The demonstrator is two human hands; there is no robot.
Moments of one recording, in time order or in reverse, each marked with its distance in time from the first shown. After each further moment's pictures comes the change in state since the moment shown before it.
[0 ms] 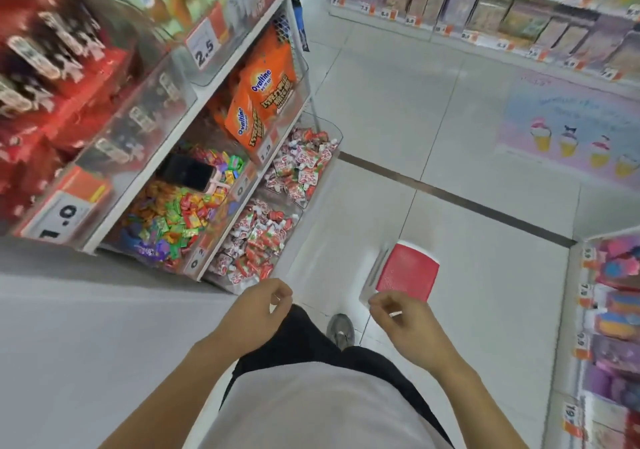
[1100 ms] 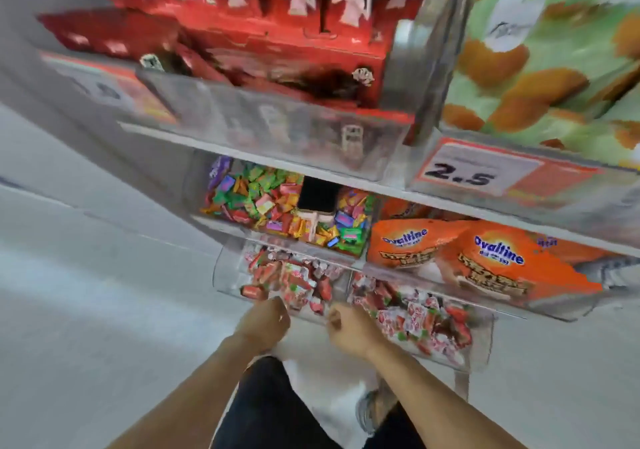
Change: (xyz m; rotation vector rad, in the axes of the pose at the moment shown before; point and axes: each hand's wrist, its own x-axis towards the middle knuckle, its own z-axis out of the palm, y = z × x) left_hand 0.290 -0.060 0.051 -0.599 0.520 -1.200; right_hand 0.505 -0.103 0.106 -1.081 -1.214 -0.603
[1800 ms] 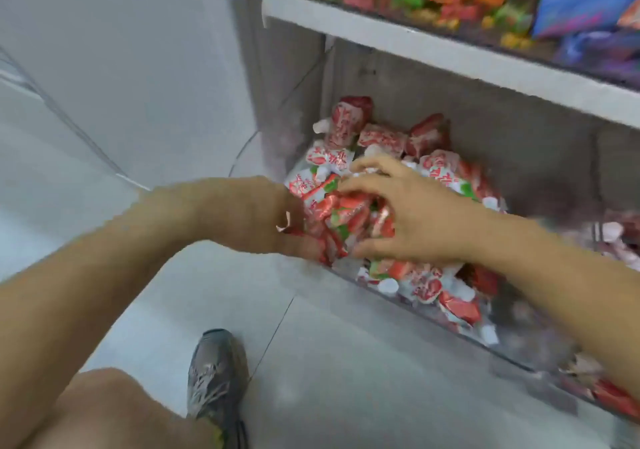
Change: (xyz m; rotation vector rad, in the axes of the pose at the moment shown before) left_hand 0.163 -0.174 0.027 0.271 0.045 0.327; right_hand 0.239 -0.015 0.082 -0.698 0.202 -0.653
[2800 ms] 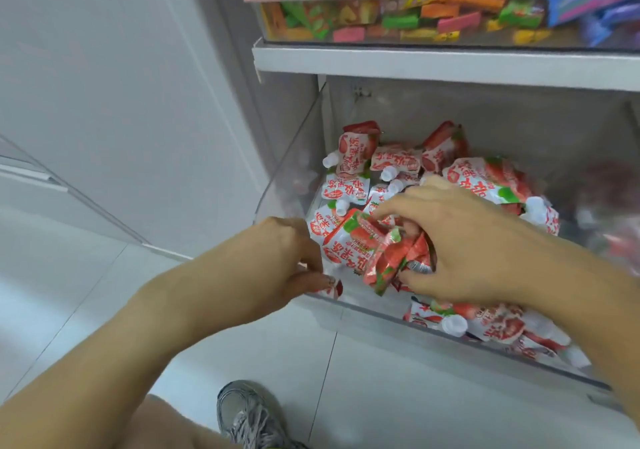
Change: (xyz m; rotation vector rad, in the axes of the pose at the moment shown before) left_hand 0.000 -0.027 0.009 0.153 0.393 0.285; right_hand -0.009 -0.017 0.007 -0.101 0.209 0.080
